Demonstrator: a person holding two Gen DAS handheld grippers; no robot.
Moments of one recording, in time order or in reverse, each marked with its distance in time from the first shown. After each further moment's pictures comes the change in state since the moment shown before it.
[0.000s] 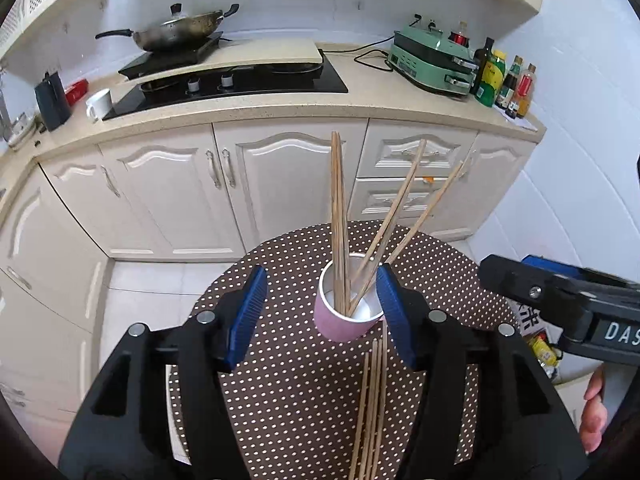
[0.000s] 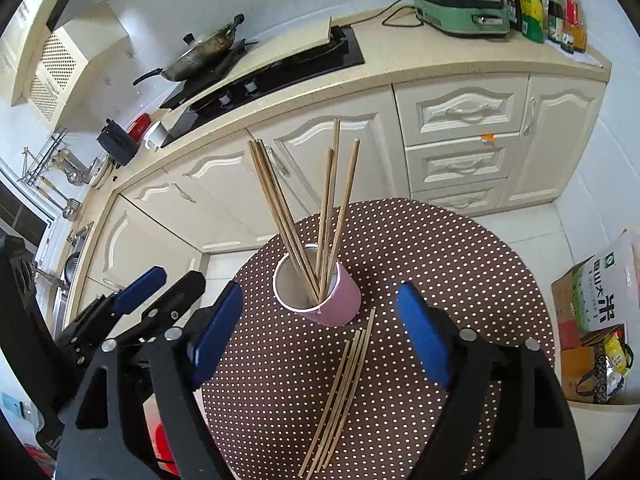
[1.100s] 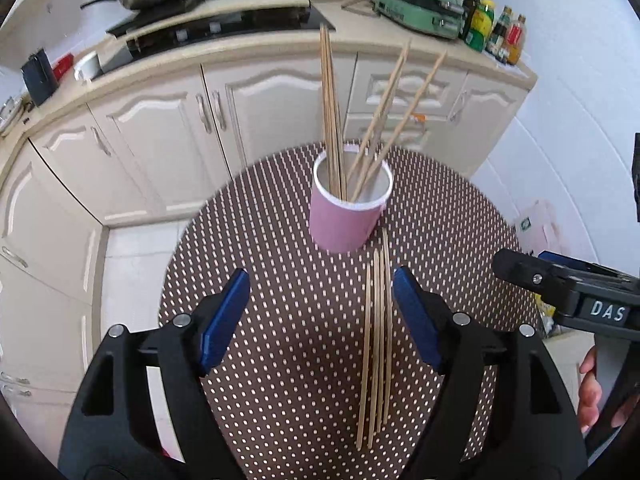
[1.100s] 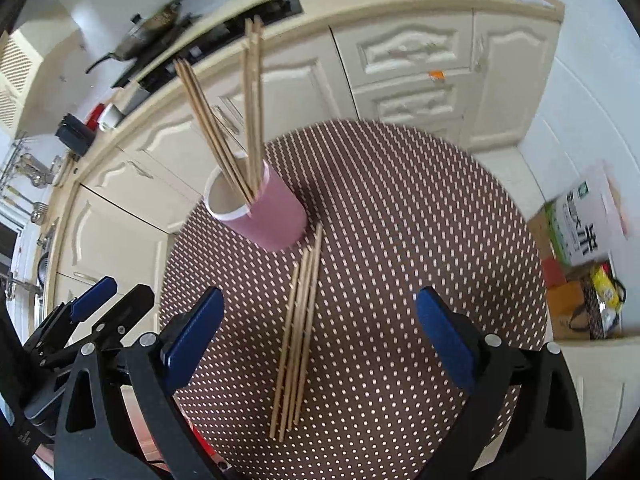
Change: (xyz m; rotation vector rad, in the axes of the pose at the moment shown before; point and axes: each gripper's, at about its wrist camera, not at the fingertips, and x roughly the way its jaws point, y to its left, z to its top) left arm 0.009 0.003 -0.076 0.042 0.175 -0.037; right arm 0.028 -0.037 -0.086 0.133 0.144 -0.128
